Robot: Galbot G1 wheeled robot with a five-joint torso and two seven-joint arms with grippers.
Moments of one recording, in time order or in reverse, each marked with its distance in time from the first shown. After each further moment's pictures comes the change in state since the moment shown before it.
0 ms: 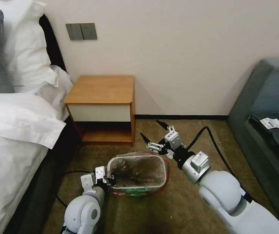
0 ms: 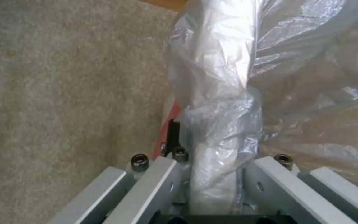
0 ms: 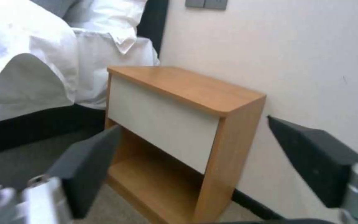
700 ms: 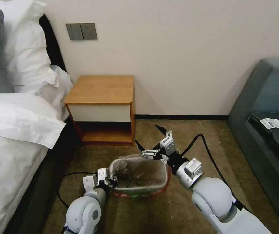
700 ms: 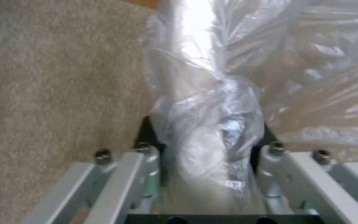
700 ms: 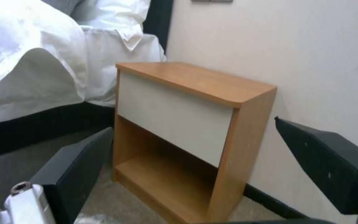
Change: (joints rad) left arm -0.004 0.008 0.002 0.008 0.011 -0.007 0.045; right arm -0.039 0.054 -0.012 -0.020 -0.046 0.024 -0.024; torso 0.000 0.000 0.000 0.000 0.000
